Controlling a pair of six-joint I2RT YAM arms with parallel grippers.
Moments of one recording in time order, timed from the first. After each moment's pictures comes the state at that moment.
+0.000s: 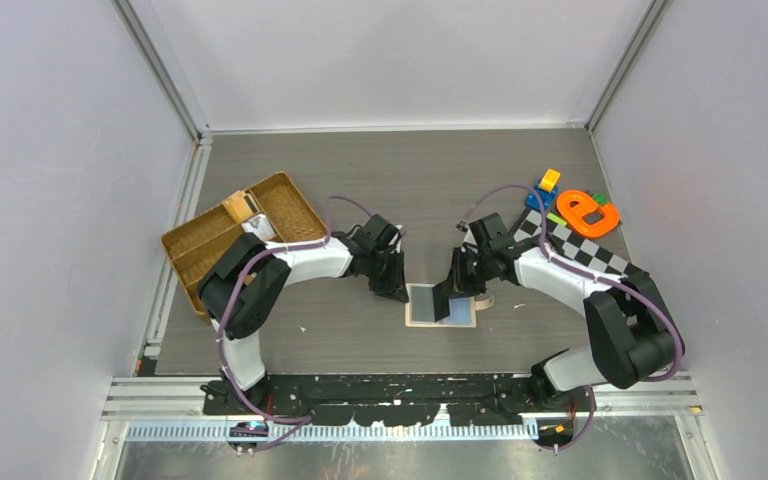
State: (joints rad) left arm -0.77 1.83 1.05 -0.26 0.33 -0.70; right arm 0.43 1.42 0.72 -0.38 -0.41 0.52
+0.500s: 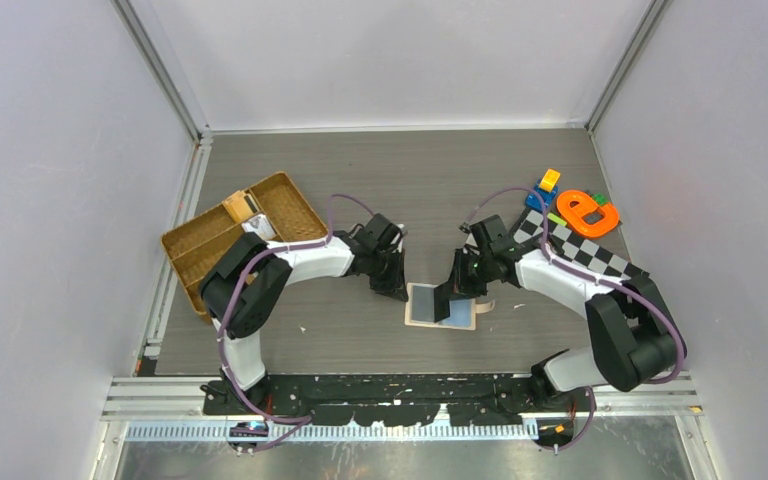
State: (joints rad) left arm -0.77 1.84 1.06 -0.27 0.31 -0.67; right arm 0.44 1.41 0.70 -0.37 -0.39 0.57
